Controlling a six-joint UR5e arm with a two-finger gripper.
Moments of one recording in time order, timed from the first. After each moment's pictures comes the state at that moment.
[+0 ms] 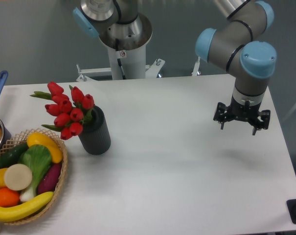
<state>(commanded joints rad) 2.78 -1.96 -1.59 -1.00 1.56 1.06</state>
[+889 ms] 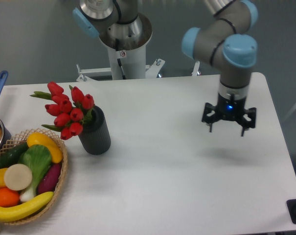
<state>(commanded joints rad) 2.76 -1.77 -1.90 -0.70 1.31 0.99</state>
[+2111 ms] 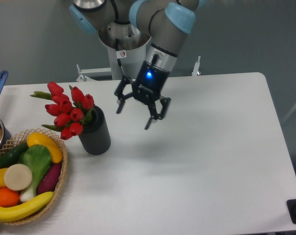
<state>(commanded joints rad) 2.63 -1.47 -2.20 -0.70 0.74 1.11</state>
